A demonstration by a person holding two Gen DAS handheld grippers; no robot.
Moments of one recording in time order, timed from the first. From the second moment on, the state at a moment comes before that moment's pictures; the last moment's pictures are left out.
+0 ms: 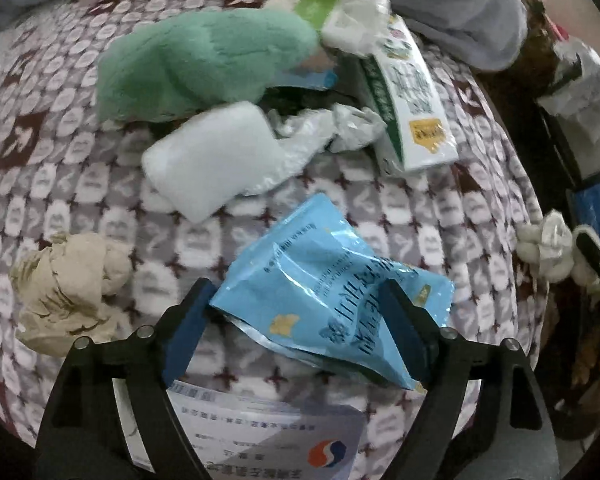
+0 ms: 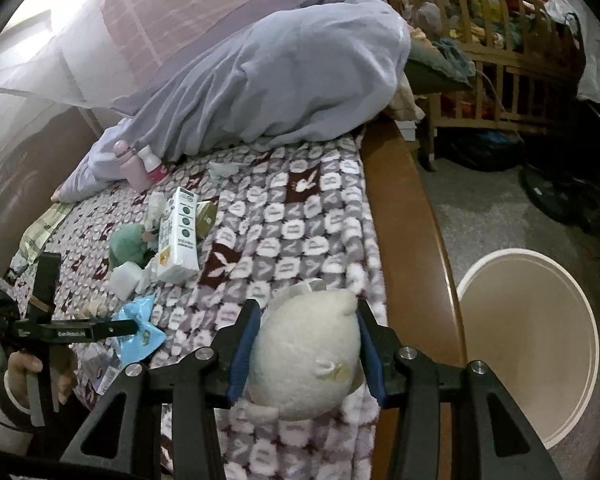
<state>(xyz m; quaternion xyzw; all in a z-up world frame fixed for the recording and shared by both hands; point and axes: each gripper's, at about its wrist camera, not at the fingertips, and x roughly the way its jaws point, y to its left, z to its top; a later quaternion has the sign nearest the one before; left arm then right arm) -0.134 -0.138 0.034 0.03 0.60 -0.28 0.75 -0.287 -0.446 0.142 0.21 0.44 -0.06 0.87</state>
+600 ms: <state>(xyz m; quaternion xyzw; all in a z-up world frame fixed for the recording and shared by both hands) -0.165 -0.186 0.087 0.04 0.55 -0.37 0.75 -0.303 -0.429 0.119 0.20 0.46 -0.04 0.86</state>
